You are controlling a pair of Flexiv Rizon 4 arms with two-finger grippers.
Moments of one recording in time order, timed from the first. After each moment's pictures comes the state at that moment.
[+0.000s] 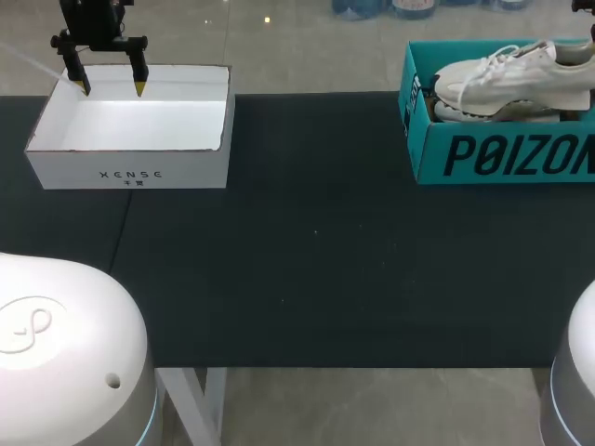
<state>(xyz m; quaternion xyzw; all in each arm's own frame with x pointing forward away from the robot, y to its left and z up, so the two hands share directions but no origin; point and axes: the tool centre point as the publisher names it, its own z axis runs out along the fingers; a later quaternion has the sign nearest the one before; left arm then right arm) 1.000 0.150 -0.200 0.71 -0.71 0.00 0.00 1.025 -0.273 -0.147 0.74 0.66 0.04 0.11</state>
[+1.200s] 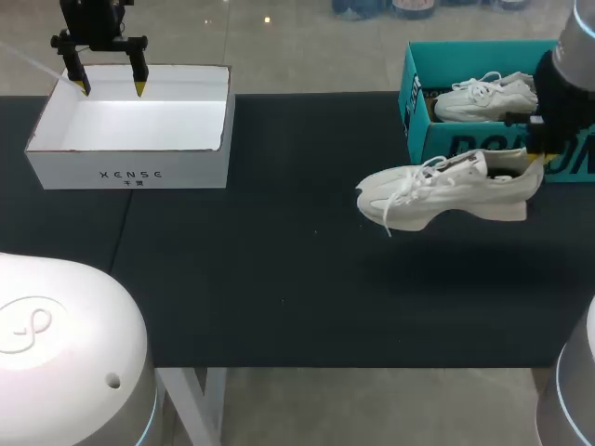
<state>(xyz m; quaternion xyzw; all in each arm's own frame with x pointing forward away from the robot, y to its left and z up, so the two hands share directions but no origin) 1.000 0.150 -0.200 0.71 -0.71 0.00 0.00 0.828 -0.112 -0.208 0.71 0.69 0.08 0.09</state>
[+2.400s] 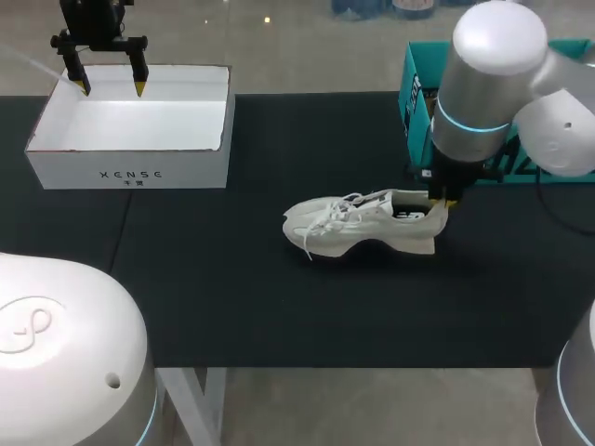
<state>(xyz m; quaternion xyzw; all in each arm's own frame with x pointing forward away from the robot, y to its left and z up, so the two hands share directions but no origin) 1.000 0.150 -0.200 0.71 -0.71 0.00 0.00 0.843 0.000 -0.312 0.75 0.65 0.08 0.10</state>
